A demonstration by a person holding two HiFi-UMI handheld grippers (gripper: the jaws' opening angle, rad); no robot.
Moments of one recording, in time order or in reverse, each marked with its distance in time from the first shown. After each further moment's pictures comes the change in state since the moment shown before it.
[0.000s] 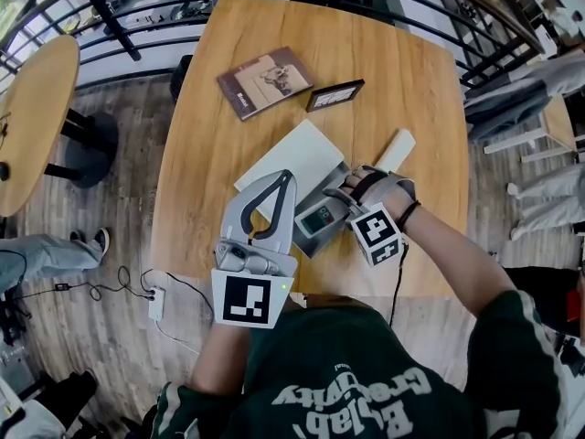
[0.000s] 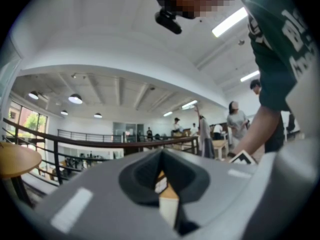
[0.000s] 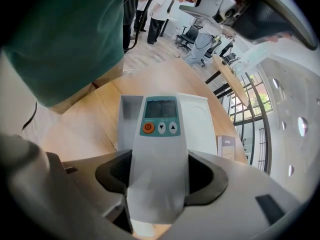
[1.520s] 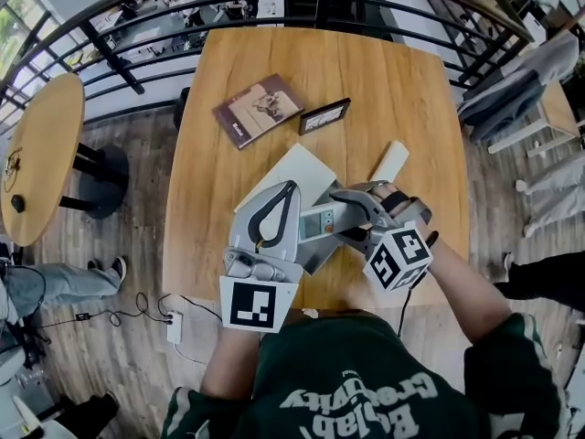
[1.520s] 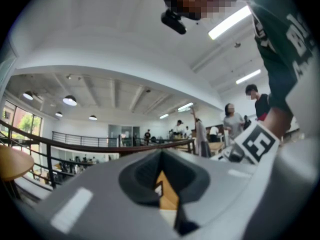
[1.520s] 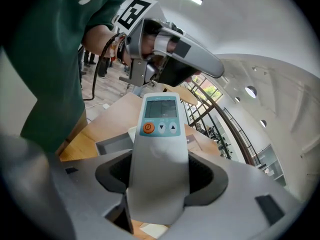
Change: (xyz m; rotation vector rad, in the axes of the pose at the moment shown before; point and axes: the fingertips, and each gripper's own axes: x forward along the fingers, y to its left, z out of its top) left arm 0.025 -0.021 0.030 -0.035 -0.052 -0.023; right arm -0.113 -0.056 0.007 0.506 -0.258 -0.344
